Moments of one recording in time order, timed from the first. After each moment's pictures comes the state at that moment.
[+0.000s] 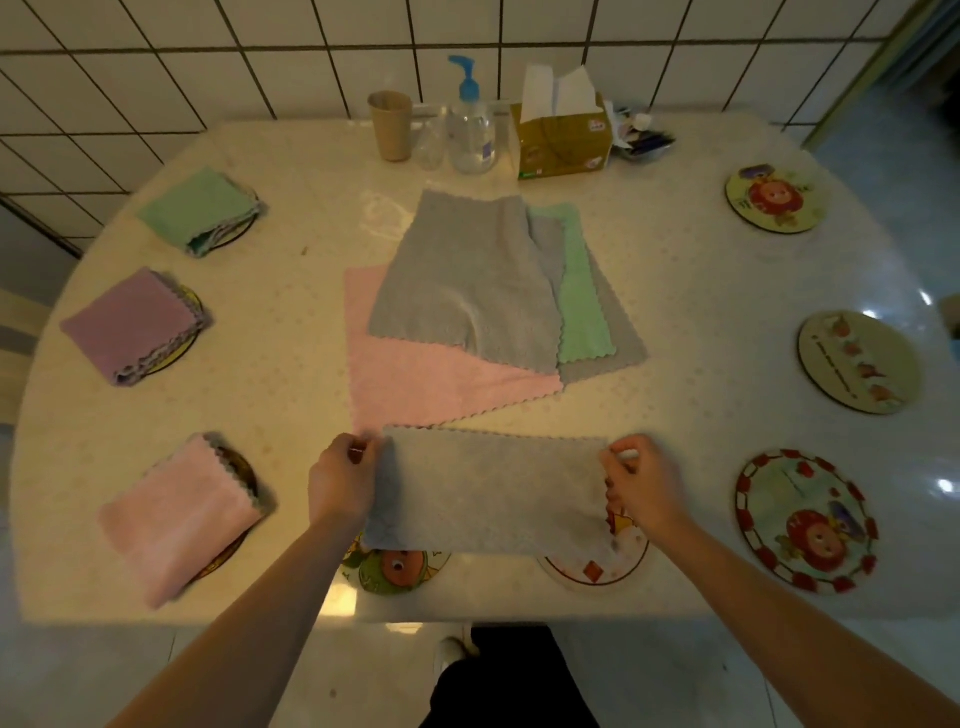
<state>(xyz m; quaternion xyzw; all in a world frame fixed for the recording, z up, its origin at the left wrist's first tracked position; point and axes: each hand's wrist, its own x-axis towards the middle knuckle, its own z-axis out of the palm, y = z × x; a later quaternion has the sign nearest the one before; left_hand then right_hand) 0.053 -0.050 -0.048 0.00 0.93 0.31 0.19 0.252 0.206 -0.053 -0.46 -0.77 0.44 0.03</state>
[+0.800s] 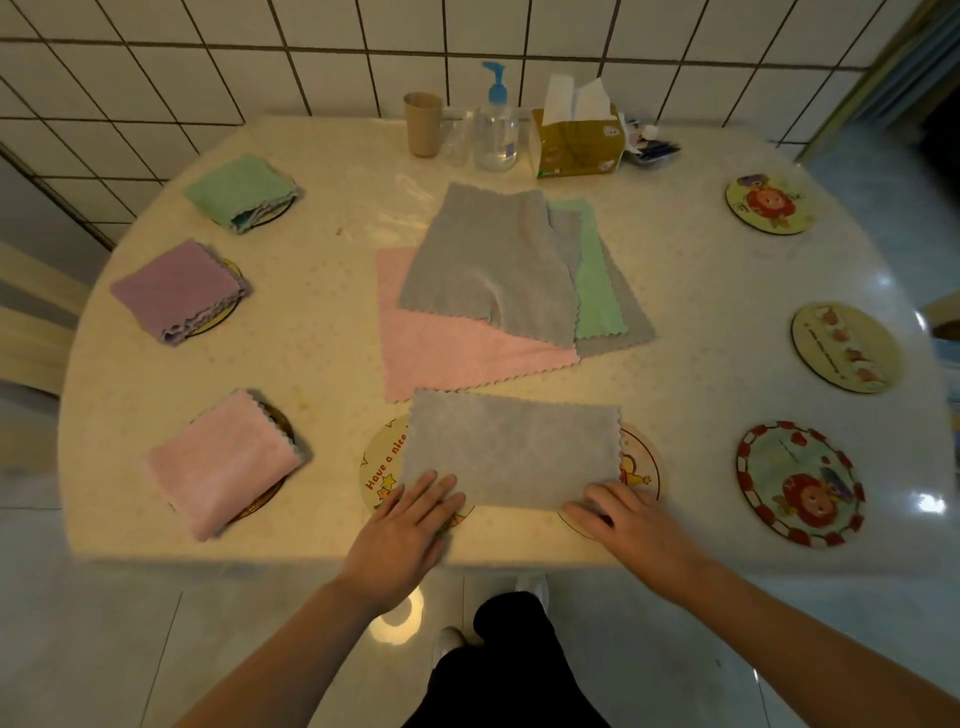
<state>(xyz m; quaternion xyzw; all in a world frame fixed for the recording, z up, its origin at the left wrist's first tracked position) 0.143 -0.134 -0.081 0.52 0.84 0.05 0.13 0.322 0.139 -0.050 0.01 -0.99 0.01 -0.10</state>
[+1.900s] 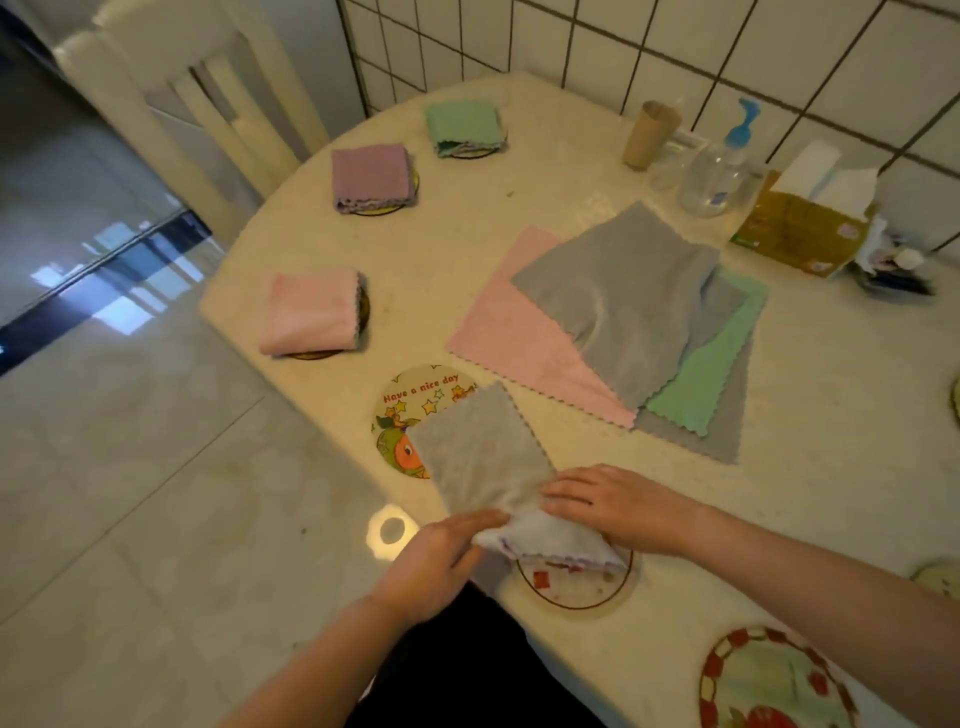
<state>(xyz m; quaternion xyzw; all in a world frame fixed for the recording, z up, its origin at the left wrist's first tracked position) 0.272 -0.010 -0.043 0.12 0.87 0.42 0.24 0.186 0.266 -0.059 0.53 -0.83 -0.01 -0.16</state>
